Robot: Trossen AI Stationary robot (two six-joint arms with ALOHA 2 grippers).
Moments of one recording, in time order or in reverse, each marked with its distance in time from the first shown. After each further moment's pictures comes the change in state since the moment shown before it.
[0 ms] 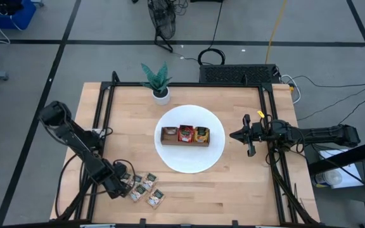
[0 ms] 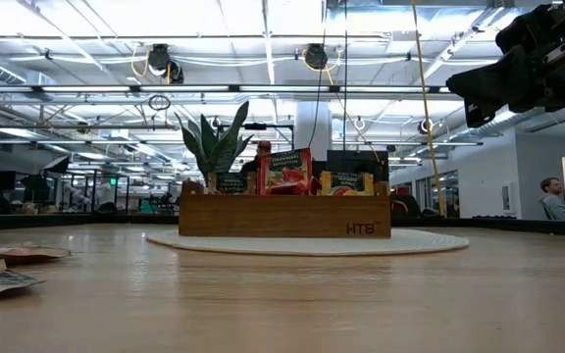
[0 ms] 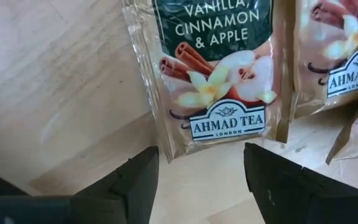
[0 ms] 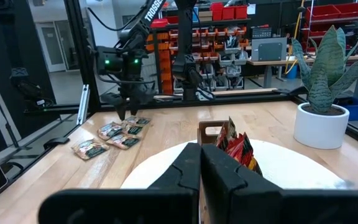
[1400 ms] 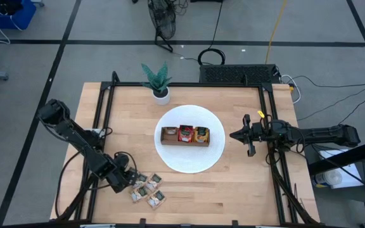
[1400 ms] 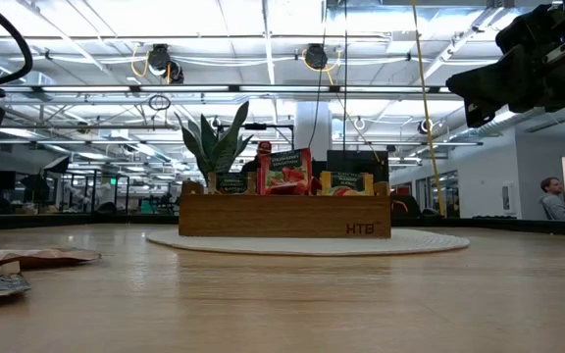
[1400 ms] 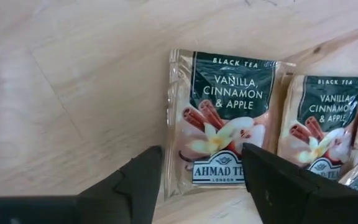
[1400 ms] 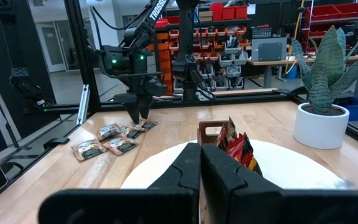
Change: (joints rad) left arm 0.074 -0.030 -0.021 -0.027 -0.218 -0.106; right arm 0.000 0.000 0.000 0.000 0.000 0.000
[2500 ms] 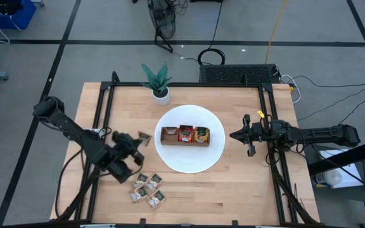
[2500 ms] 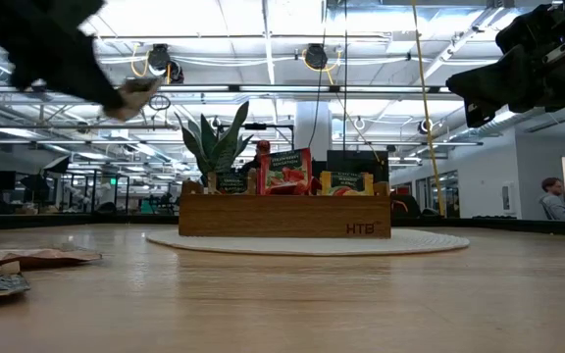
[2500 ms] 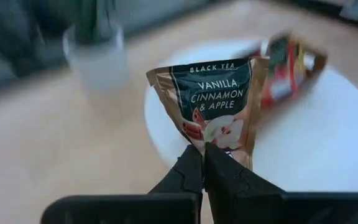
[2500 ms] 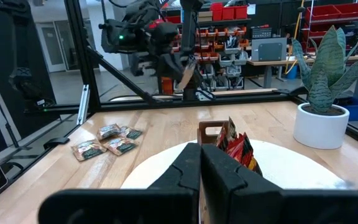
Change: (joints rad) left arm 0.154 -0.144 0.183 -0.321 -0.941 0.621; right arm 0.000 0.000 0.000 0.000 0.000 0.000
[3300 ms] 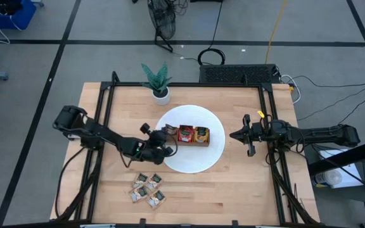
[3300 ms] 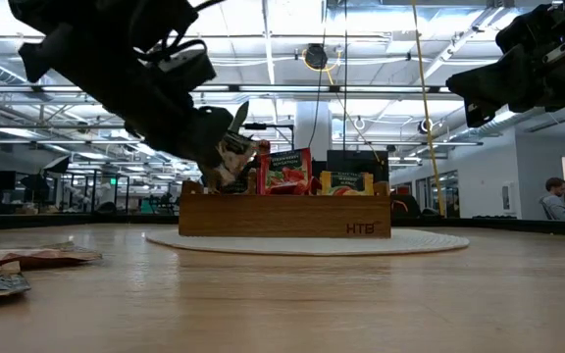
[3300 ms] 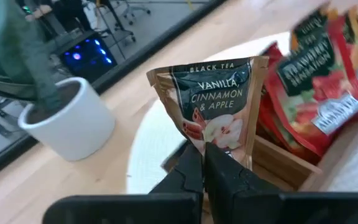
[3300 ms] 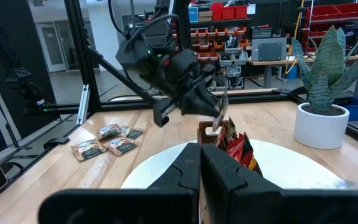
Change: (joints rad) left arm 0.366 0.378 -0.028 0.931 -0.016 0.892; right arm 0.000 0.000 0.000 0.000 0.000 0.000
